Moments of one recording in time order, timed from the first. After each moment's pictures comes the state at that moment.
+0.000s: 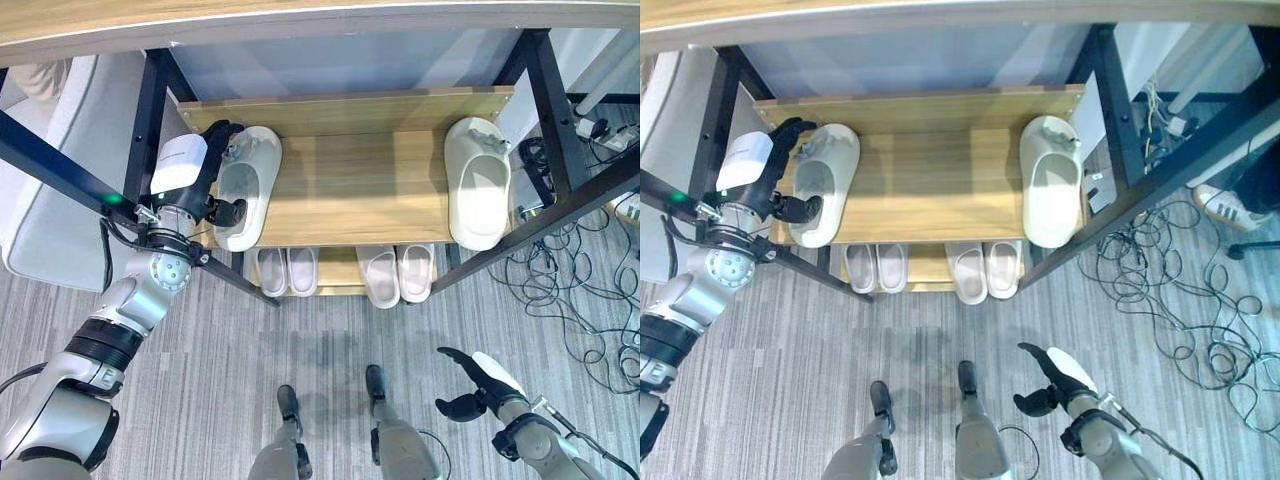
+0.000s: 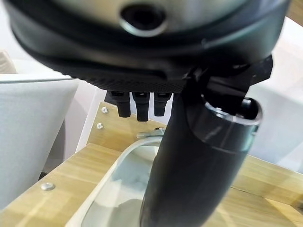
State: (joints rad) left arm -0.70 0.79 -0.41 0.40 0.30 -0.06 0.34; right arm 0.12 -0.68 0.27 0.43 -0.25 -0.12 -0.06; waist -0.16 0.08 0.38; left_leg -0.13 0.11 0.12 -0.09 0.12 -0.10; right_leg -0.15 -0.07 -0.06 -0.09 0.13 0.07
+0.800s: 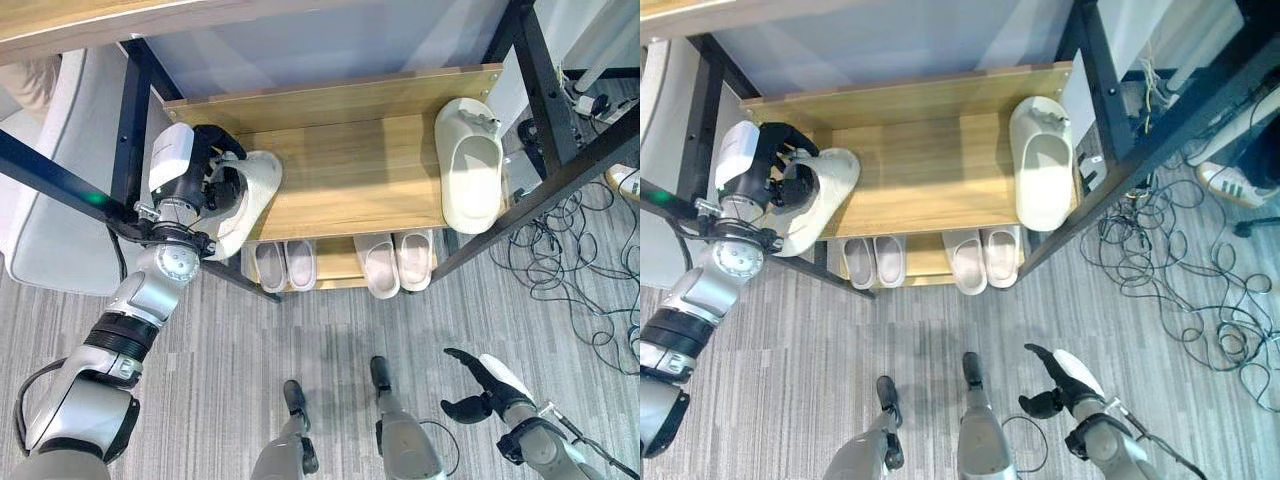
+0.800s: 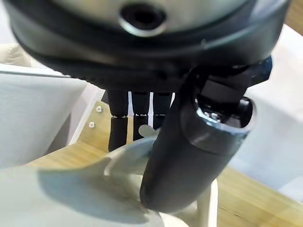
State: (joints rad) left arm -0.72 0.69 -0.34 0.46 0.22 -0.04 0.36; right arm 0.15 -0.68 0.23 0.43 -0.26 -0.13 -0.07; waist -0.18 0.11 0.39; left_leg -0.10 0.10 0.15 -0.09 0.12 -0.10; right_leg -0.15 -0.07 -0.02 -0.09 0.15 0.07
